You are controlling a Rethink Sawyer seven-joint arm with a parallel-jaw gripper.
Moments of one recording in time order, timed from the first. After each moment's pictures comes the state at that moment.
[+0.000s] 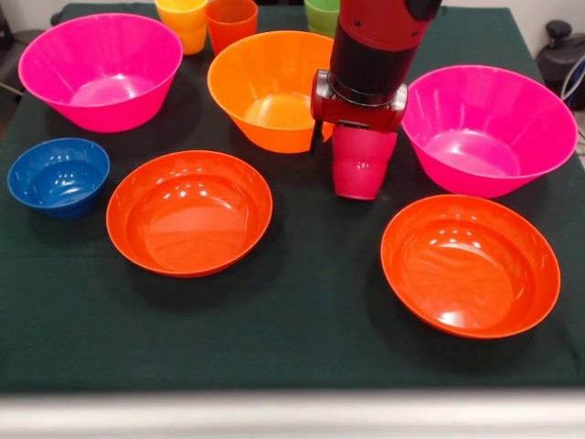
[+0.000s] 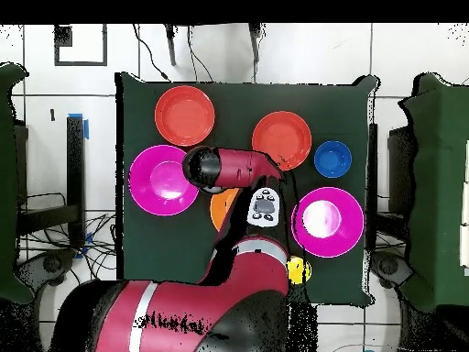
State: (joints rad) arm -0.06 -0.31 -0.13 1.35 -0.01 0.57 1.76
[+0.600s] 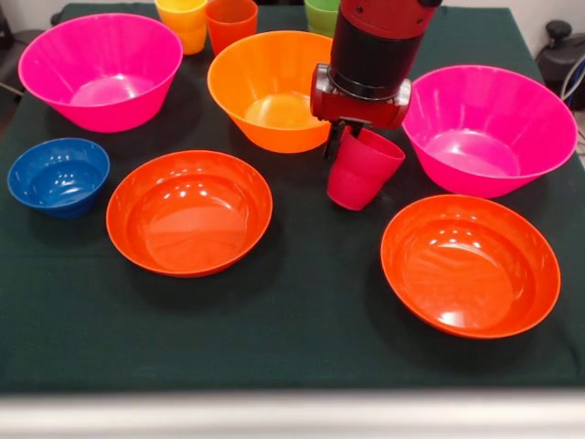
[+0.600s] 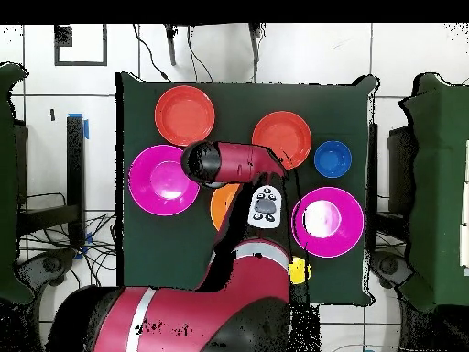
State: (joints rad) arm -0.06 -0.34 -0.13 1.33 -0.01 0.57 1.76
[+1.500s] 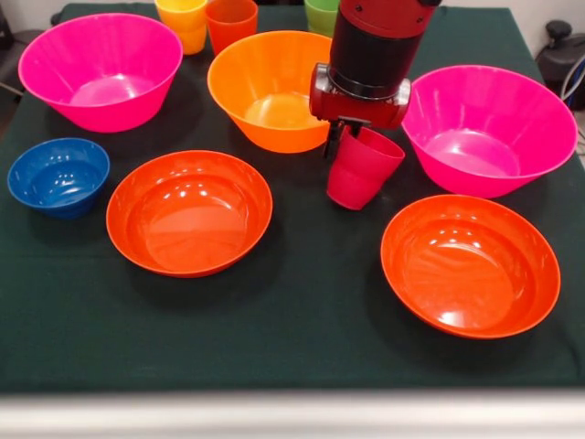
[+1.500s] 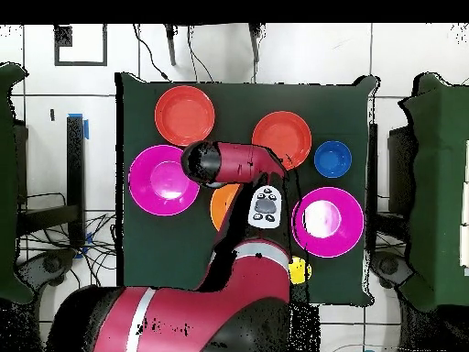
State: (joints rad) arm -0.06 -0.34 -0.14 1.34 -0.01 0.57 1.76
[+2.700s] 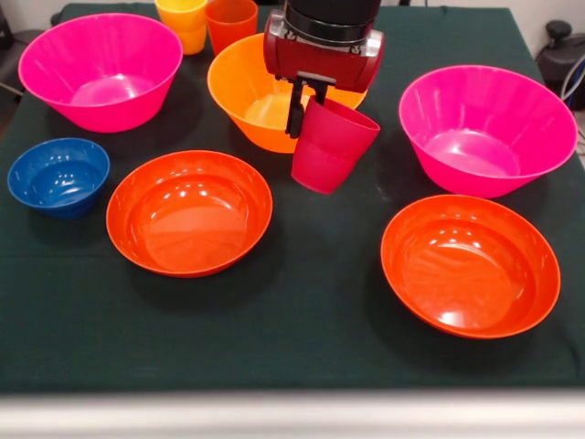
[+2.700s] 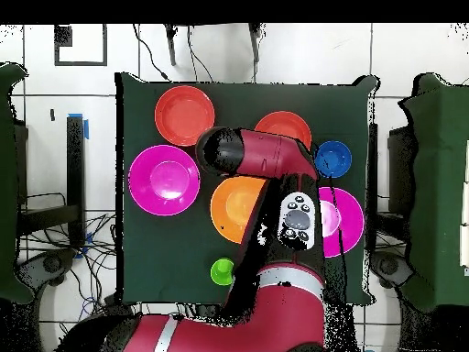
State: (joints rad) arm -0.12 -0.48 -0.12 1.35 -0.01 0.57 1.76
